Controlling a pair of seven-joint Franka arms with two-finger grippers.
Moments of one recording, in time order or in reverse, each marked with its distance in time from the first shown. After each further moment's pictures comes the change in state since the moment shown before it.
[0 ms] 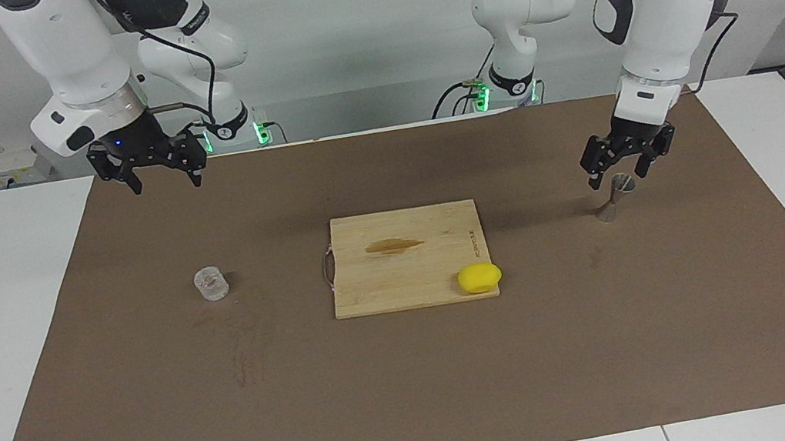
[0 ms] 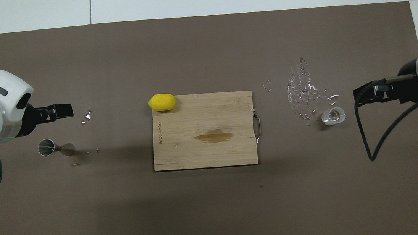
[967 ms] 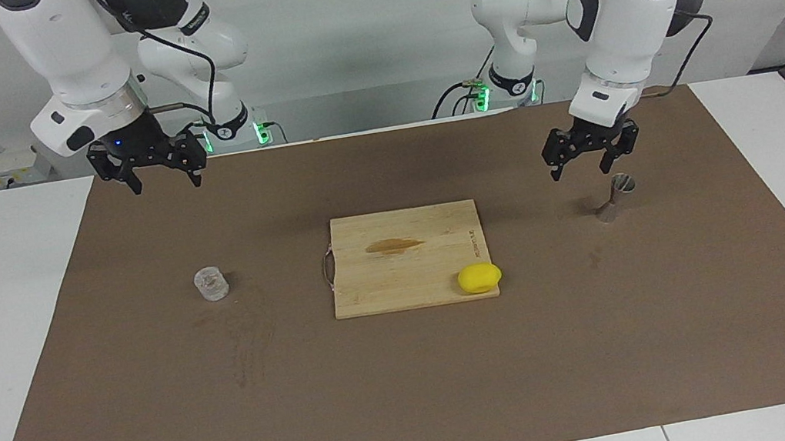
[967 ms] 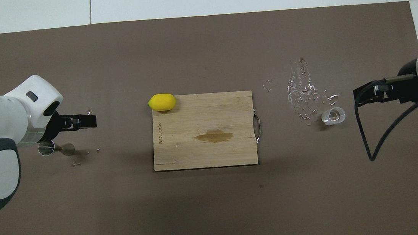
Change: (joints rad) left arm -0.073 -0.011 0.005 0.023 -0.079 -0.098 0.119; right arm 0.000 0.000 0.000 0.000 0.000 0.000 0.000
